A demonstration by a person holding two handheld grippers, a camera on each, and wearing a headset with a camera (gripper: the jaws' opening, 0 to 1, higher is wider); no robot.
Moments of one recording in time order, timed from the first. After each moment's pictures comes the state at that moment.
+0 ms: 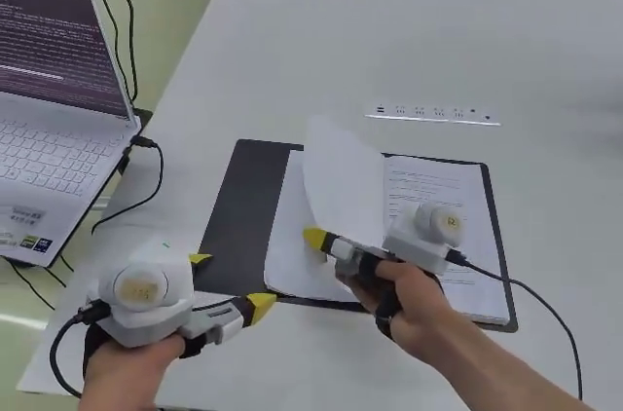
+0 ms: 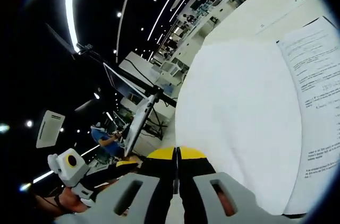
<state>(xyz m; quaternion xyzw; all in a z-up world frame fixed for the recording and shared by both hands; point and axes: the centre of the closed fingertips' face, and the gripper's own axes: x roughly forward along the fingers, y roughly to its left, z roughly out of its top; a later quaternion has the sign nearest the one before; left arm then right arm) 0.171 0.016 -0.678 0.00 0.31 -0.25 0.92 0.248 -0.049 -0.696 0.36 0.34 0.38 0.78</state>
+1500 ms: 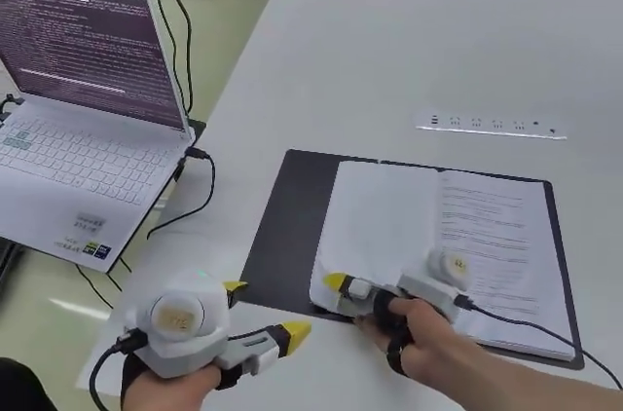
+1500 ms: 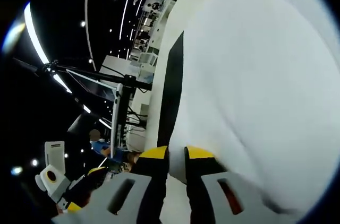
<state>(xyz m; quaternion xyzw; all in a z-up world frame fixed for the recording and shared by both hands) 0.157 0.027 -0.677 -0.02 0.33 -0.22 0.92 0.233 -0.022 -0.785 0.43 0.44 0.31 0.72</state>
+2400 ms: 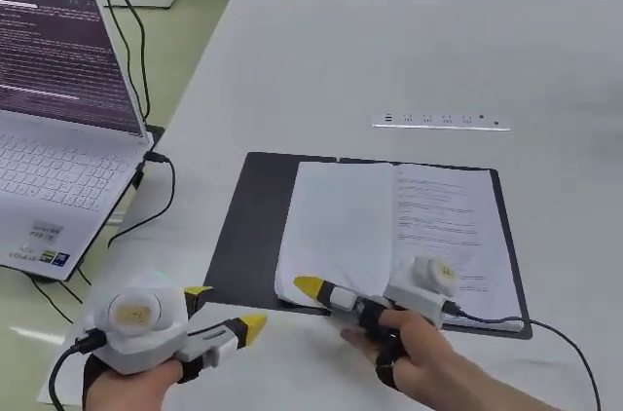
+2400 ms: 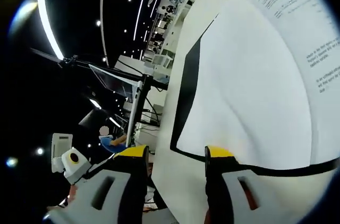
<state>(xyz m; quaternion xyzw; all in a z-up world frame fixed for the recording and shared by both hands) 0.159 0.029 -0.691 -0.03 0.34 -0.22 0.92 0.195 -0.052 -0.747 0.43 0.40 0.36 0.72</state>
